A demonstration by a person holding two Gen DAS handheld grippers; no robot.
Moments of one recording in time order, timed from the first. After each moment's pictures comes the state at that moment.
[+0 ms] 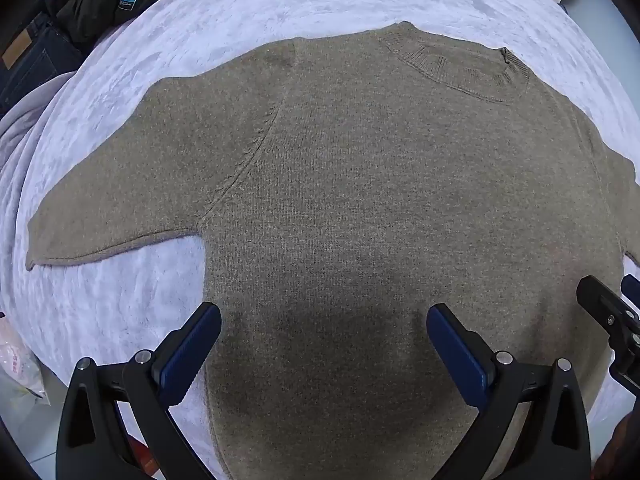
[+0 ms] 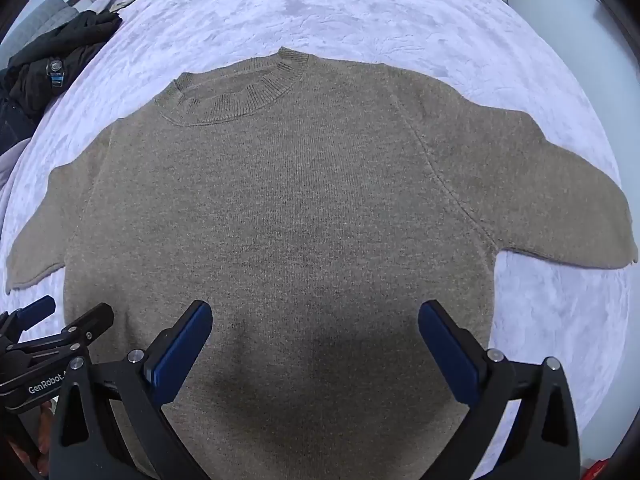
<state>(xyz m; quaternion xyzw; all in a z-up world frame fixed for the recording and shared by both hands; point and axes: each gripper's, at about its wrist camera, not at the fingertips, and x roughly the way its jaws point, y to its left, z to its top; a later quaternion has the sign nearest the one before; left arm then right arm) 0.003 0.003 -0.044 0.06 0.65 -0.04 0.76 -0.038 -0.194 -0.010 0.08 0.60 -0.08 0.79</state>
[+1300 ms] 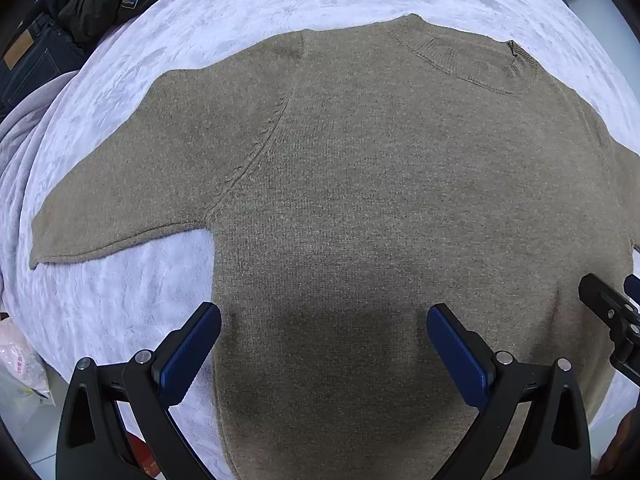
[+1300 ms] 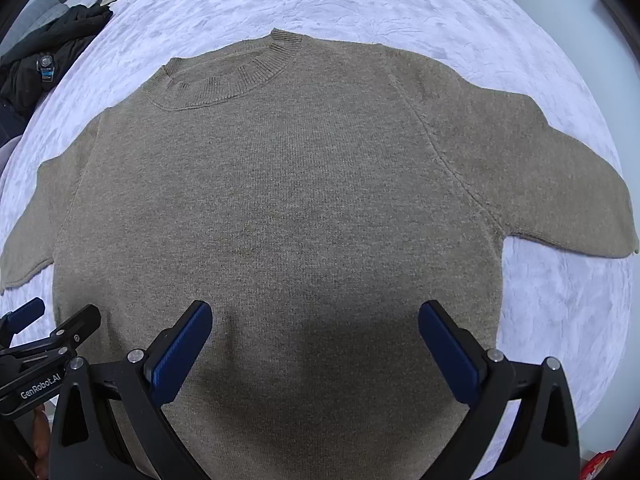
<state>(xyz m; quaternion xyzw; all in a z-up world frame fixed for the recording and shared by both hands) 0.009 -0.006 -0.045 0.07 0.65 -0.03 0.75 -0.034 -0.189 -0.023 0.07 0.62 -0.10 0.78</state>
